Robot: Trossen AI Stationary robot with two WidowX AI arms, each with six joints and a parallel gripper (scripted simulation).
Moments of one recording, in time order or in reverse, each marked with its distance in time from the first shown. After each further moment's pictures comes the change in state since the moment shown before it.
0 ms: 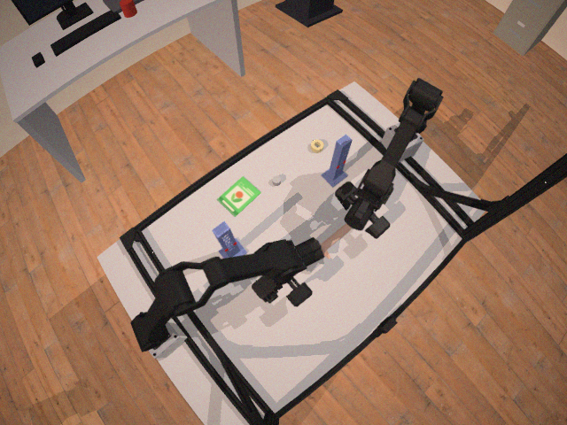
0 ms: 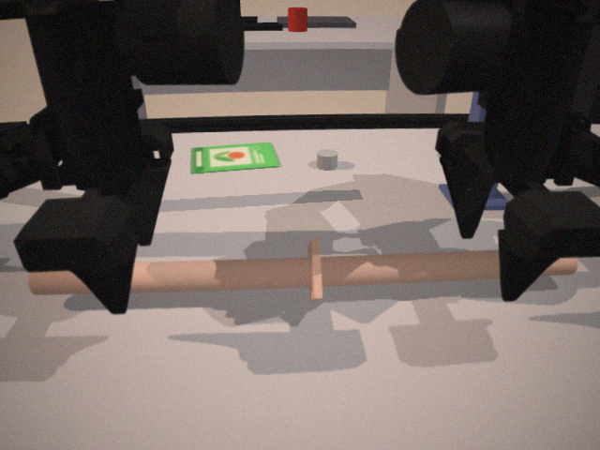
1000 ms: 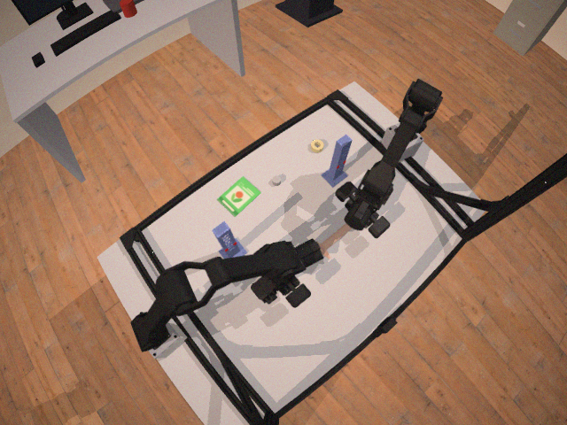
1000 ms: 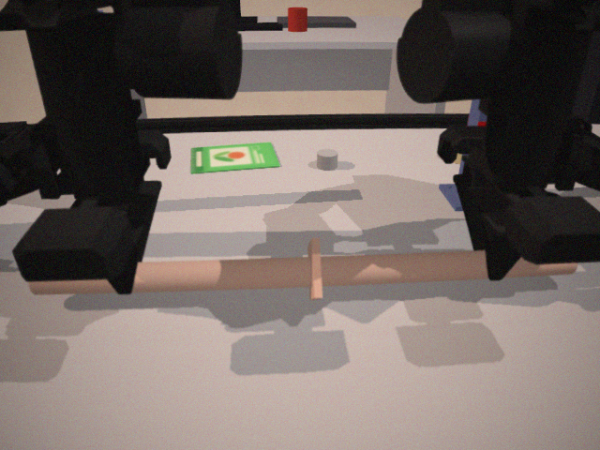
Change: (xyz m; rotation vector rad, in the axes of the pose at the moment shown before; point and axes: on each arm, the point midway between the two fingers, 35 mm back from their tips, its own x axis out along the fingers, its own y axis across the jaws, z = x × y) left arm 0.007 -0.001 0.004 0.000 -0.017 -0.003; right arm 0.004 0.001 0.003 0.000 -0.010 0.002
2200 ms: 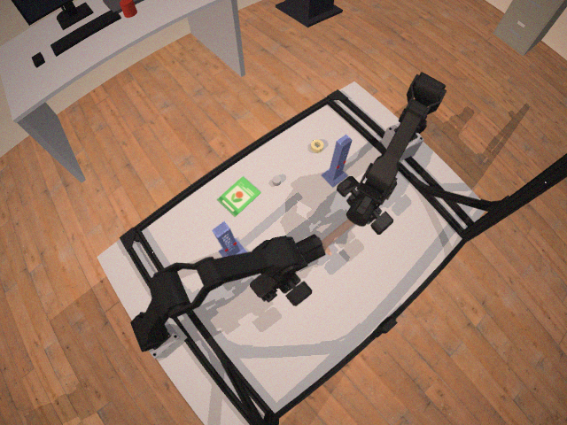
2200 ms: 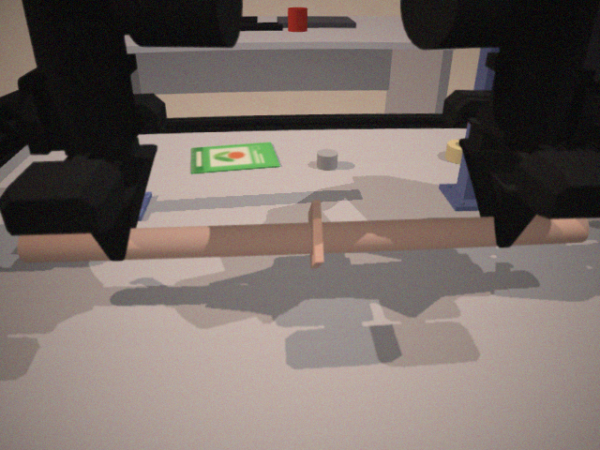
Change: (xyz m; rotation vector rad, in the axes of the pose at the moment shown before) left arm -0.032 -0.001 -0.001 -0.001 -0.008 -0.007; right arm -0.033 0.001 0.000 0.000 -0.004 0.006
